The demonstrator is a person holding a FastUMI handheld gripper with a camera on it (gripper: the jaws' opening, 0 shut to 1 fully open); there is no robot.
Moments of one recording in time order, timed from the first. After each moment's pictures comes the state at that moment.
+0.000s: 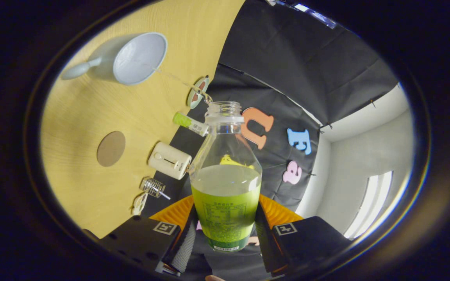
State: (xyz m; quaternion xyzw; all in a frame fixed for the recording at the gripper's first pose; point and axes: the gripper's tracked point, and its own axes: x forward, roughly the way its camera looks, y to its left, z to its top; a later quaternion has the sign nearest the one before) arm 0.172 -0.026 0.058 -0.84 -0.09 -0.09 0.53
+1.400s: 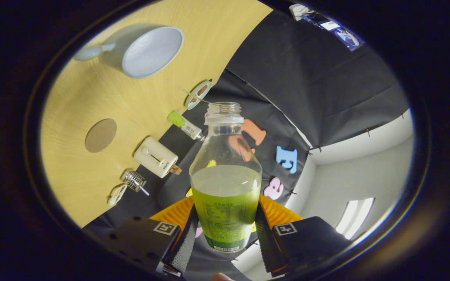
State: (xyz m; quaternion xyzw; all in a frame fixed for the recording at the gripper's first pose) arm 0.166 0.000 0.072 -0.88 -0.15 -0.10 0.45
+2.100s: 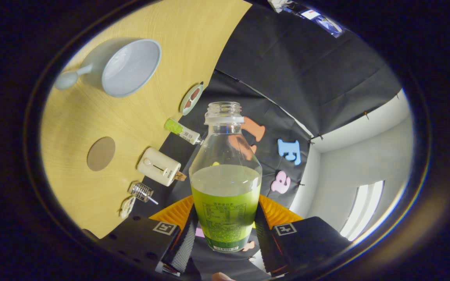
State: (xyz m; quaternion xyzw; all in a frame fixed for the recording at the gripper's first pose) arm 0.168 -0.005 0.059 -0.83 -0.12 -0.09 0.54
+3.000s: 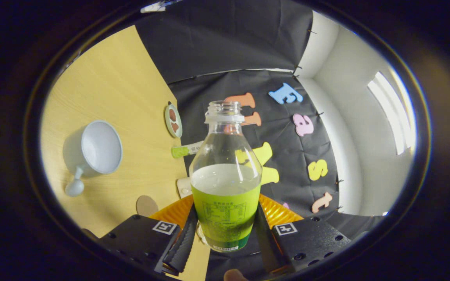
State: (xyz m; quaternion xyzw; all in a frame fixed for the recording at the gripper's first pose) arm 0.153 -0.029 0.020 -0.58 -0.03 -0.03 0.81
